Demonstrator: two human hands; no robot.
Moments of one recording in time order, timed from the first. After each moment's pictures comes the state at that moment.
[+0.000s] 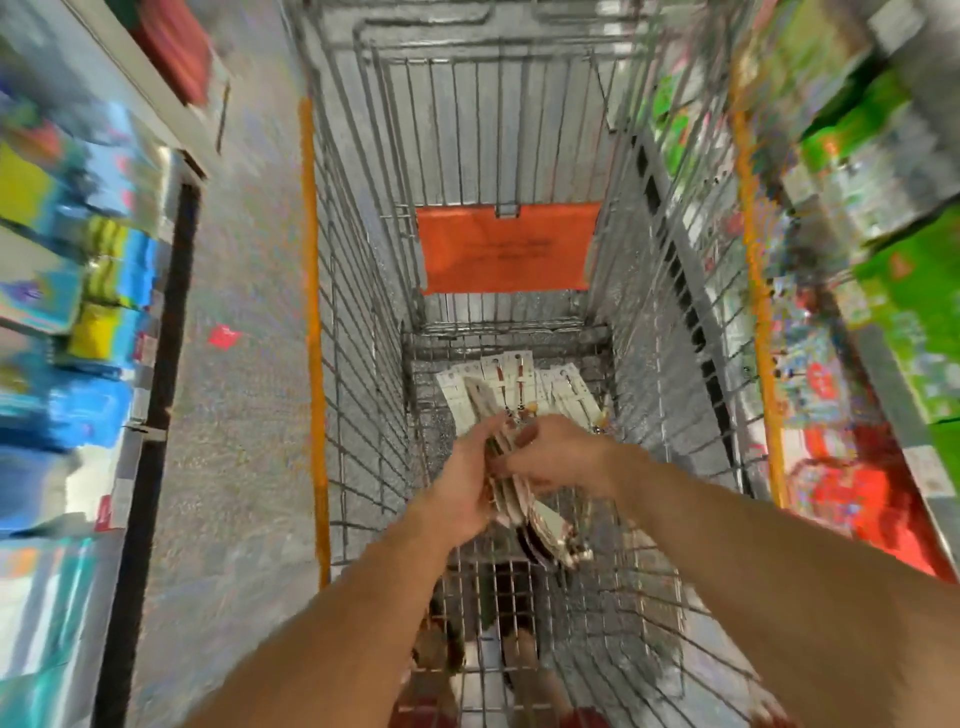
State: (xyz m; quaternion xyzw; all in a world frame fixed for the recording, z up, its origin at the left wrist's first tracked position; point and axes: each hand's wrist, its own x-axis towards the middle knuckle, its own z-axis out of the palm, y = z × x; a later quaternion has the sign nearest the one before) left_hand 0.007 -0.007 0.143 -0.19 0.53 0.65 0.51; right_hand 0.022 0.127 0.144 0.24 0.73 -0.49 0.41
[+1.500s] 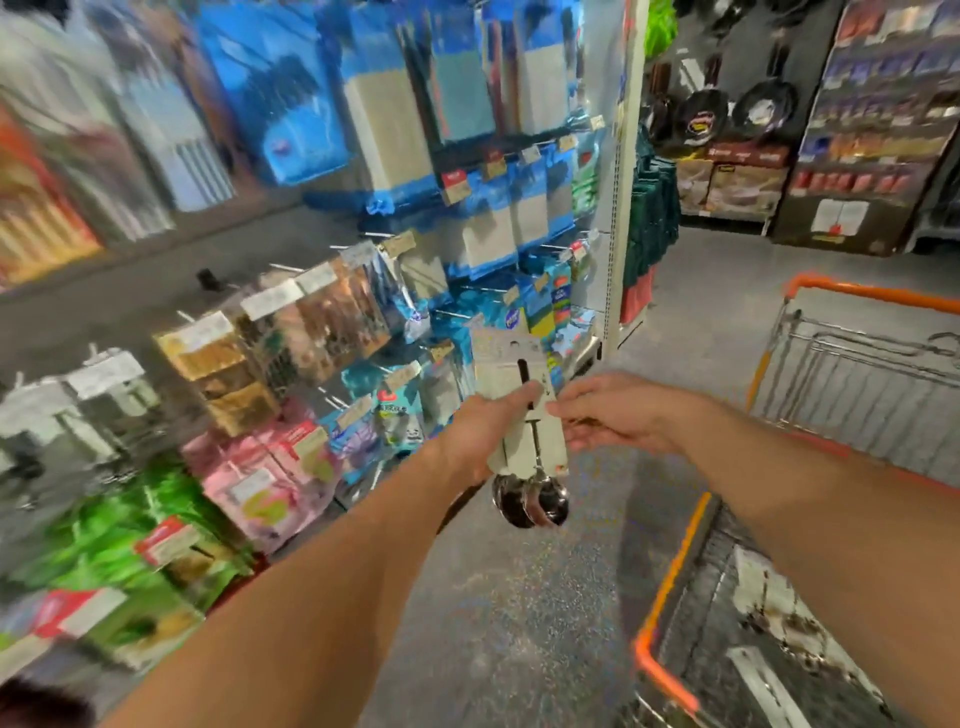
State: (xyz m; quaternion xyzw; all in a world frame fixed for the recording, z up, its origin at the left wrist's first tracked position) left_hand 0.185 -0.338 0.441 -0.21 0.64 0.74 0.01; right_hand 0.099 -0.181 0.455 -0.16 0.72 -0.56 0.38
